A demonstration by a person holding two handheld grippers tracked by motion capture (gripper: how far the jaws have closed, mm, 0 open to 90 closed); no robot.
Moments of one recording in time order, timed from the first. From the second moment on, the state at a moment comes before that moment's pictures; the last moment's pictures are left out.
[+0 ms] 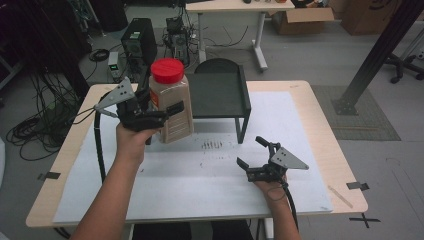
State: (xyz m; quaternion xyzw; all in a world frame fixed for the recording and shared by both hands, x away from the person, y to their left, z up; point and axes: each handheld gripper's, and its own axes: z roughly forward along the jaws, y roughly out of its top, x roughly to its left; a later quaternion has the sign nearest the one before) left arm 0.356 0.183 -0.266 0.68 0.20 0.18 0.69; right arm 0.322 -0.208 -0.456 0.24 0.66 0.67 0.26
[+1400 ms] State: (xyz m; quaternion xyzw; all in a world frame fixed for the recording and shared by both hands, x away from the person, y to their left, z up) left arm 0.432 0.169 -0.268 0.65 0.28 0.26 0.65; right arm 0.323 -0.208 -0.456 0.25 0.65 0.67 0.25
